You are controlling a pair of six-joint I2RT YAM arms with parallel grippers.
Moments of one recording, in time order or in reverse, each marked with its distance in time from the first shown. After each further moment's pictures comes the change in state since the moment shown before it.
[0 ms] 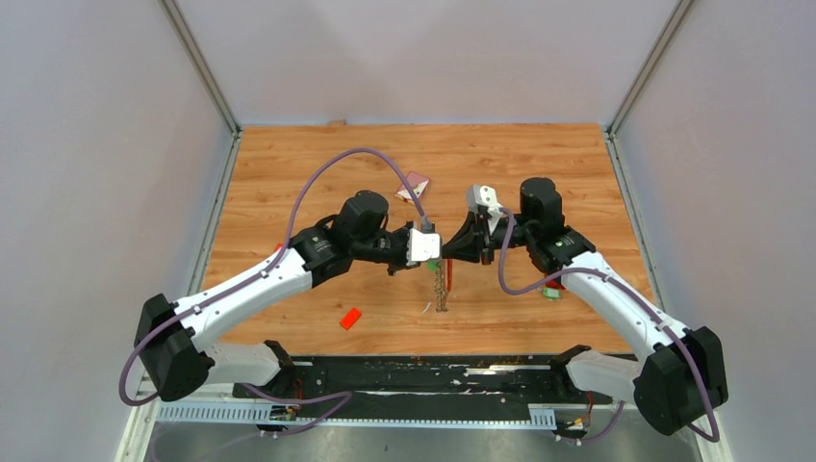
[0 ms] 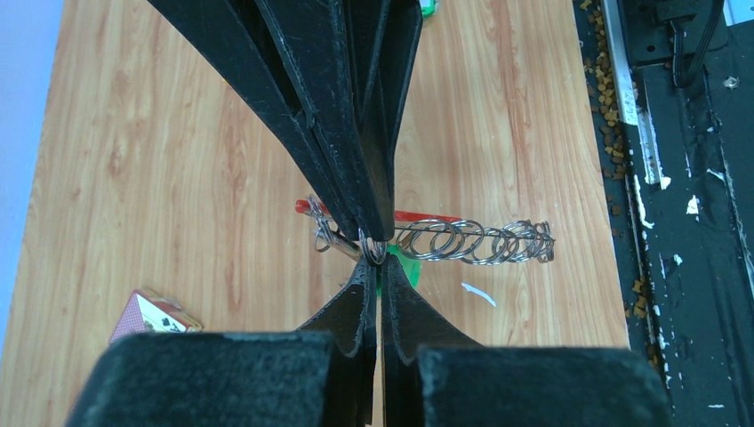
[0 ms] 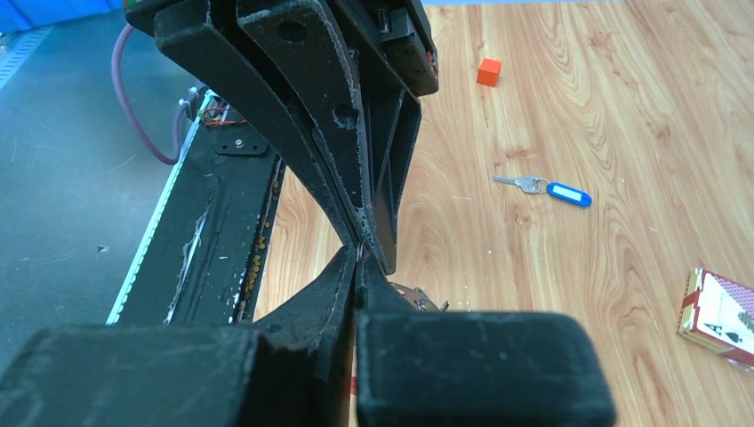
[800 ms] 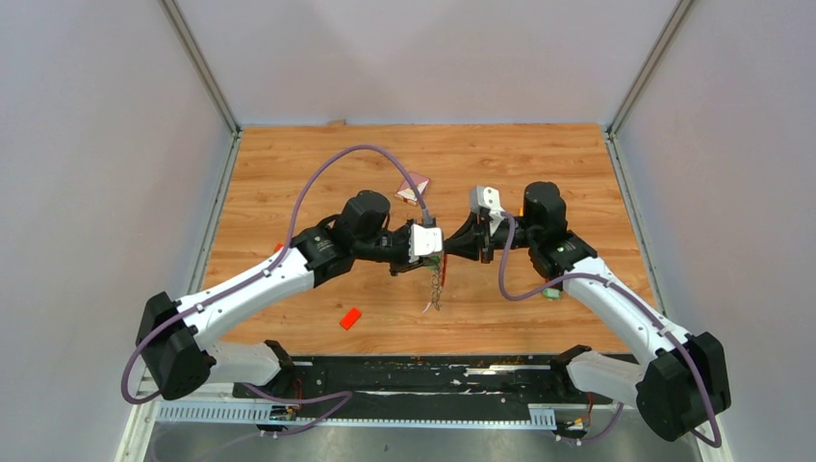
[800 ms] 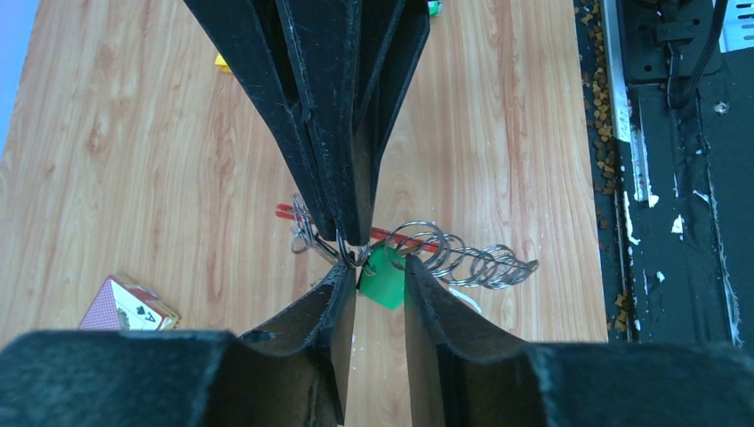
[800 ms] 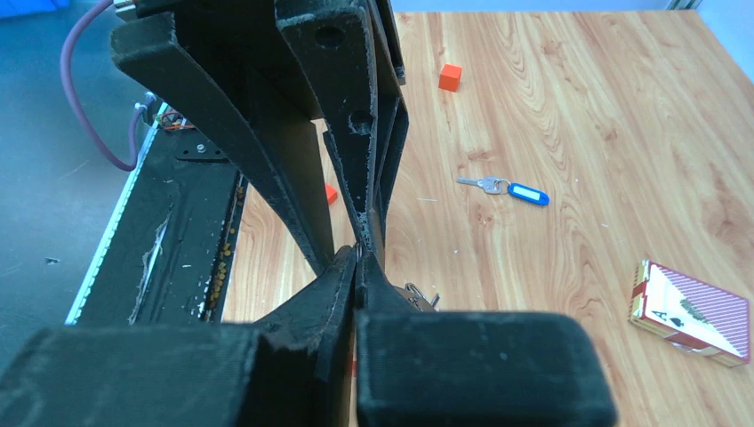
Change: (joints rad) left arm 0.003 0.022 0.000 0.021 -0.013 -0.087; right arm 0.000 -0.029 -0.050 0.087 0.078 0.029
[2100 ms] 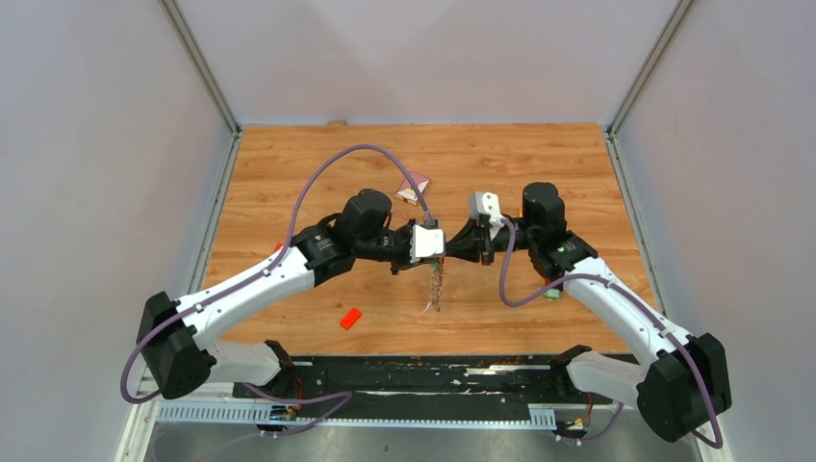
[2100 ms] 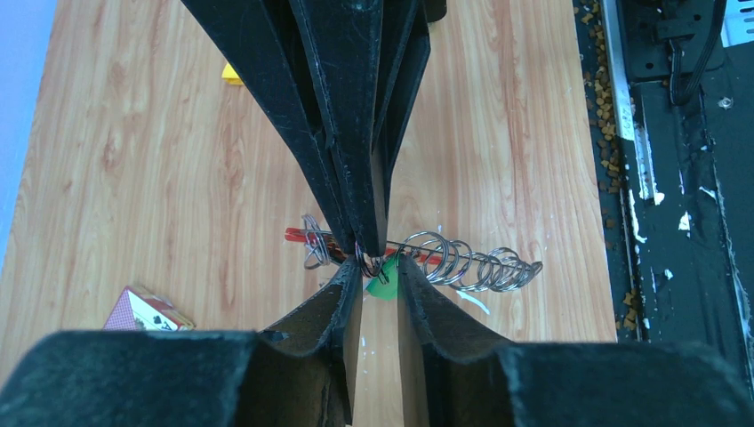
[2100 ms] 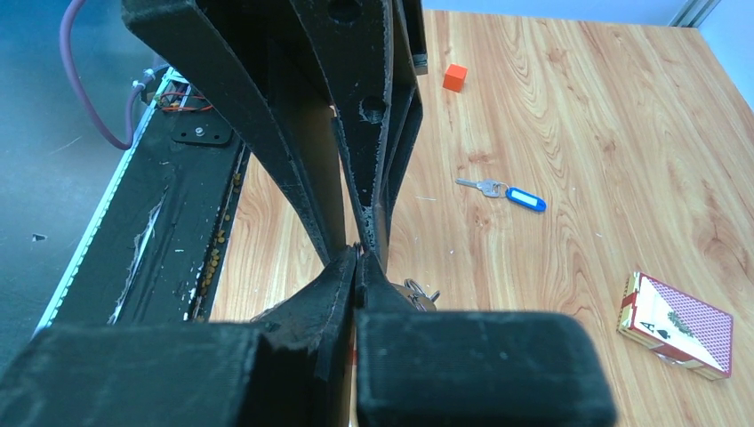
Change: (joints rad) left arm -0.012 -0.001 0.024 -0.021 -0.009 0.037; right arm 0.000 -0.007 0.007 -0.055 -0.018 -0.114
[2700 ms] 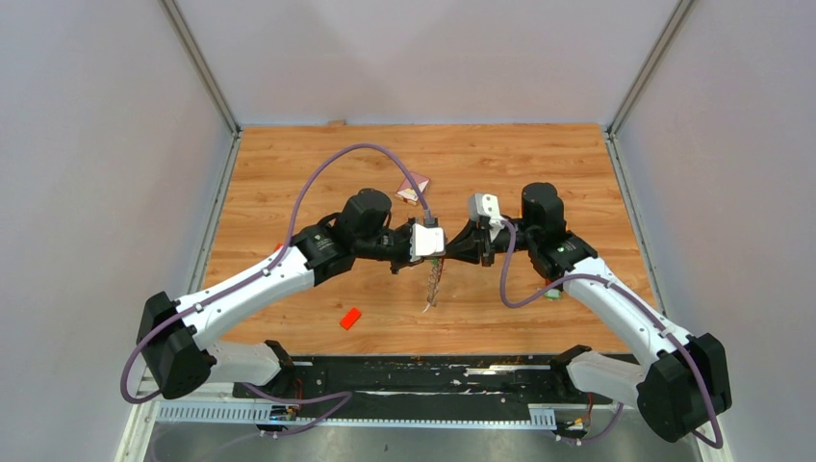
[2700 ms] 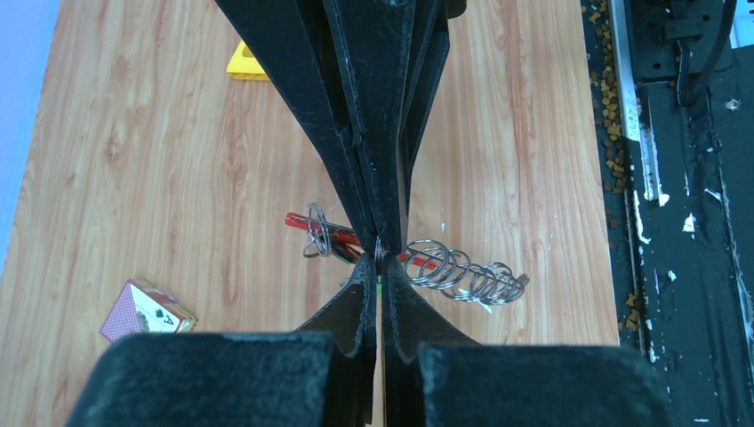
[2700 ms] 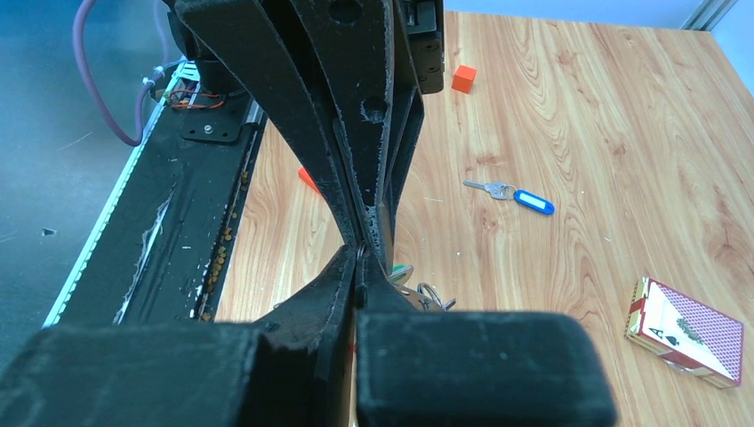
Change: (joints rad) left arm 0.002 0.000 0.003 -0.001 -0.010 -0.008; right arm 0.001 0.000 0.000 -0.013 -0.017 -0.011
